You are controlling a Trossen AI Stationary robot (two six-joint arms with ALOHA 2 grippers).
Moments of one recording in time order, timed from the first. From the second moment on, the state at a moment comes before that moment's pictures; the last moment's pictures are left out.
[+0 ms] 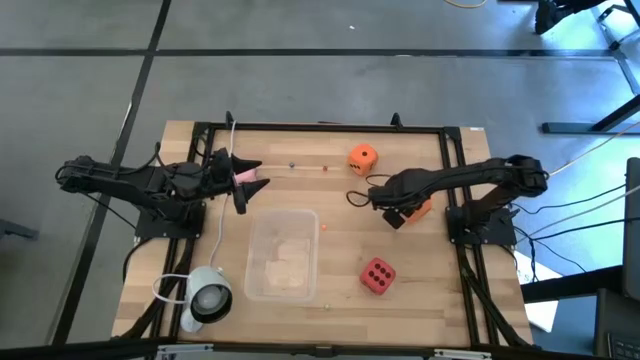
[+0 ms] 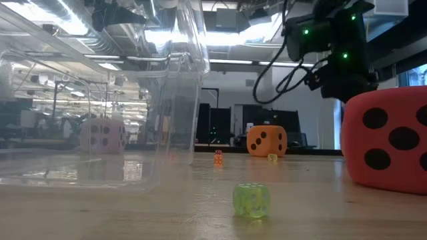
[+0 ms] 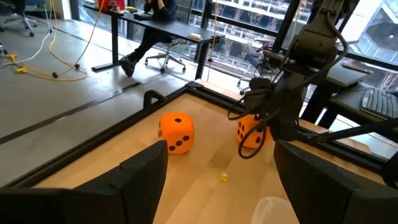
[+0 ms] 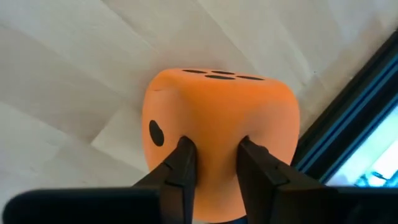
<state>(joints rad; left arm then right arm) -0.08 0.65 0.68 -0.16 -0.55 -0.33 -0.01 1.55 1.01 -1.27 0.20 0.83</state>
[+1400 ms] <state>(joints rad) -0.08 0.65 0.68 -0.17 -0.55 -0.35 -0.01 1.18 1.01 -0.63 -0.08 0.89</state>
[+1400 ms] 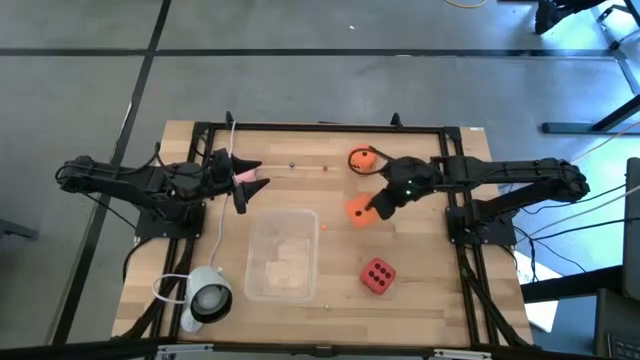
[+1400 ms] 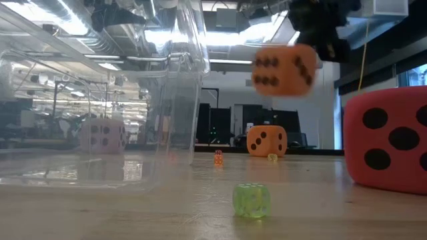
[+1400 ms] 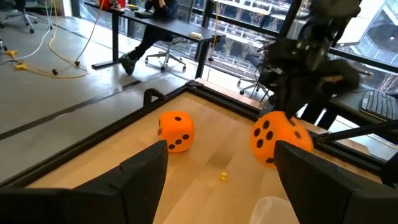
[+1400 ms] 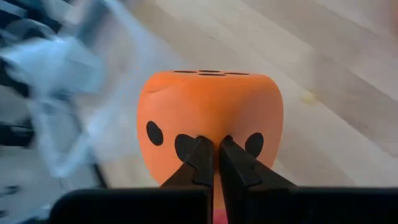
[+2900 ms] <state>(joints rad) 0.02 0.68 0.68 -0.19 -0.45 -0.40 0.05 1.55 1.27 -0.13 -0.27 0.78</state>
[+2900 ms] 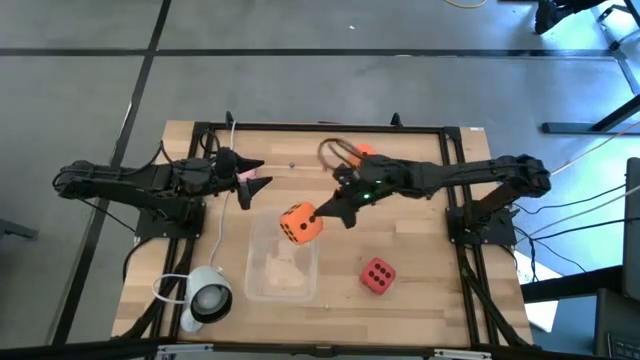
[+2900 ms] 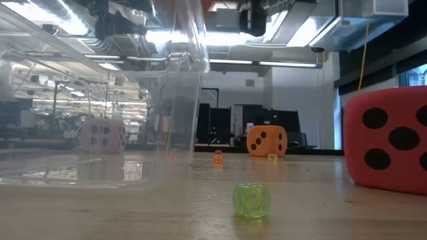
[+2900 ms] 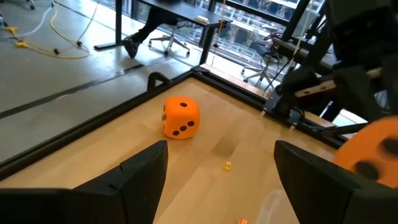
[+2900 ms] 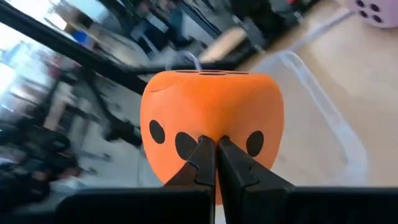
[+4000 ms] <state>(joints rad) 0.04 0.68 0.68 -0.19 -0.40 -0.40 0.09 1.76 1.57 -0.51 -0.18 0.28</state>
